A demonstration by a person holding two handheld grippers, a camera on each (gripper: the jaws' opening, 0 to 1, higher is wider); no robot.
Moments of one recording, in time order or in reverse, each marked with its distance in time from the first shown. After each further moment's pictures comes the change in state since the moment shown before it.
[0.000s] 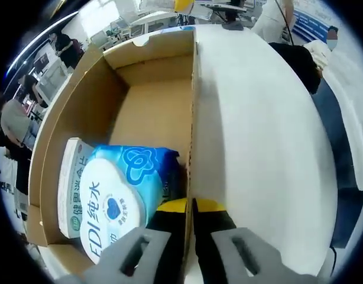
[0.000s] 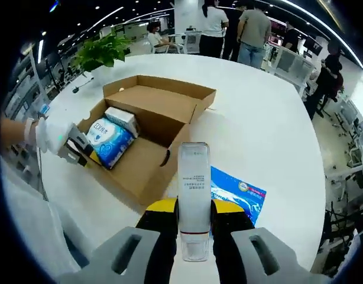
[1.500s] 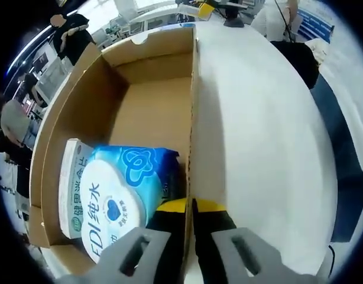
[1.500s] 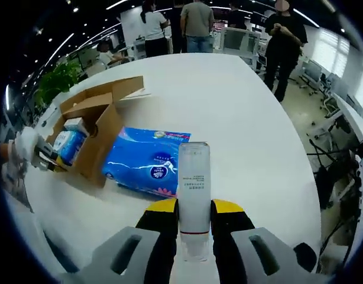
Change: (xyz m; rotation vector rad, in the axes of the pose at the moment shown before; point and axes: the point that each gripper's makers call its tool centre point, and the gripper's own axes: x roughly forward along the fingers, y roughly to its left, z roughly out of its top) left arm 0.001 0.001 0.001 0.007 0.027 0.004; right arm -0.016 -0.094 -0.098 0.305 -0.020 -0.158
